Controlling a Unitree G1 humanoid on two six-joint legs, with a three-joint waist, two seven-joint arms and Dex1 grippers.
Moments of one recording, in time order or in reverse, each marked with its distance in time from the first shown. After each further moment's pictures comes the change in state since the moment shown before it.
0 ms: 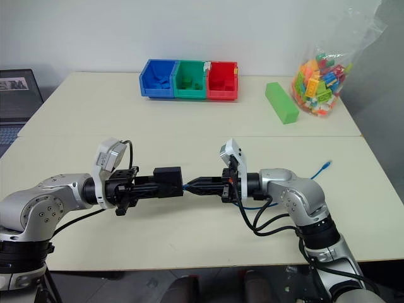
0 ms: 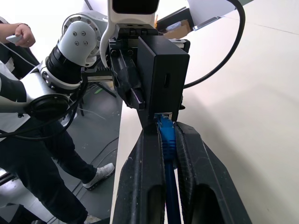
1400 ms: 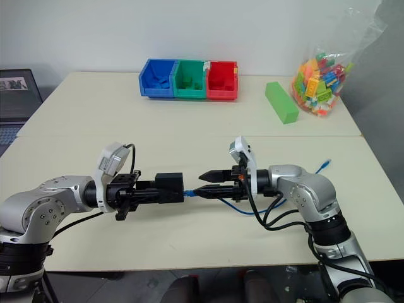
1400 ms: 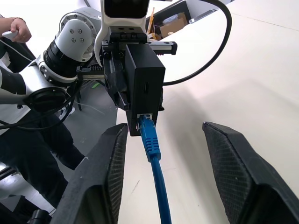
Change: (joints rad) left arm 0.017 0.019 -0.028 -0.015 0.005 -0.009 -0.019; right arm -0.015 -0.073 -0.029 0.006 0.017 0.024 0.037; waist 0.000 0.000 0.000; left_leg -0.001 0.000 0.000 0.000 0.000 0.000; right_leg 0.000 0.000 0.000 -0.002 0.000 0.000
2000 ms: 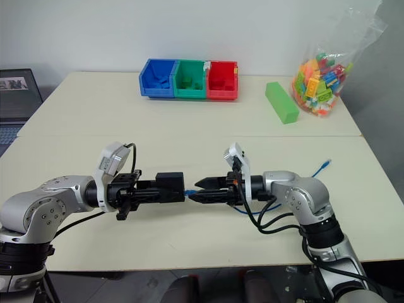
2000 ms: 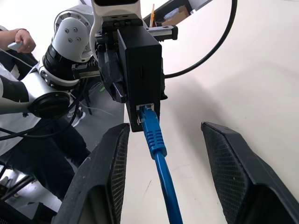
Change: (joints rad) left arm -0.002 -0.008 -0.001 0.004 0.000 -0.012 -0.002; right arm 0.025 0.067 0.000 0.002 0.030 0.092 -0.063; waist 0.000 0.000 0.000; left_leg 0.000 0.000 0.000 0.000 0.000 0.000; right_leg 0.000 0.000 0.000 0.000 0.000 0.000
